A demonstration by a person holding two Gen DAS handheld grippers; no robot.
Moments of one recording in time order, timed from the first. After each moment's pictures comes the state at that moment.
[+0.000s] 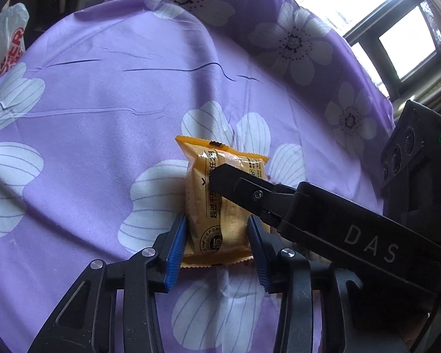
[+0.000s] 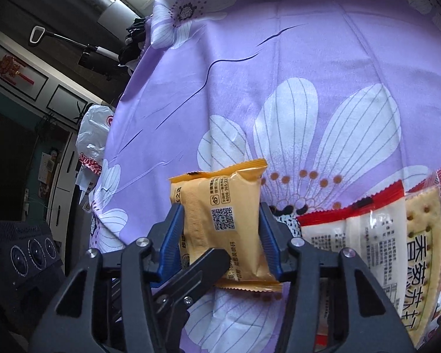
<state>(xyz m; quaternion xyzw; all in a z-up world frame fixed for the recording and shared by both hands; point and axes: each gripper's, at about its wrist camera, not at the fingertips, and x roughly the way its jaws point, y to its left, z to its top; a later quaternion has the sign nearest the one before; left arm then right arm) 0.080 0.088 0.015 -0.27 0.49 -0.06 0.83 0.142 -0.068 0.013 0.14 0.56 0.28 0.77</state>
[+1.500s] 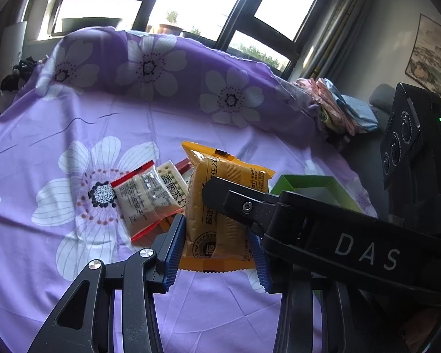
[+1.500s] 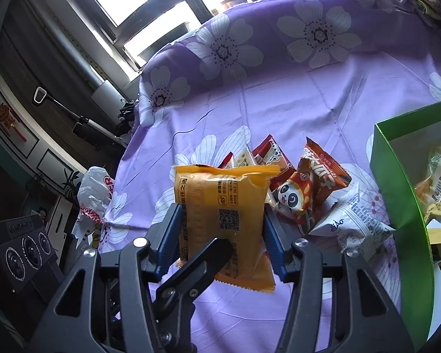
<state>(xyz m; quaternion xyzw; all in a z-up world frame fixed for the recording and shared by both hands) -0.016 -0.039 0.093 -0.13 0.35 -0.22 0.90 0.004 -0.211 0.095 0.20 0.41 0.17 0.87</state>
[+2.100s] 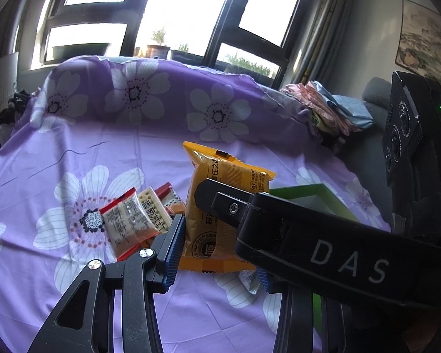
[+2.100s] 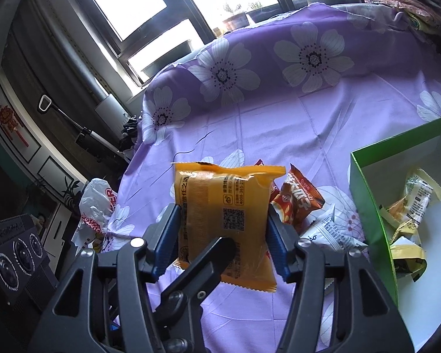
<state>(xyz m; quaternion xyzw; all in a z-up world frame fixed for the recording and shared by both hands) -0.027 -0.075 0.122 -0.09 0.31 -0.22 0.92 -0.007 -0.238 0.121 0.20 0.37 0.16 0.89</state>
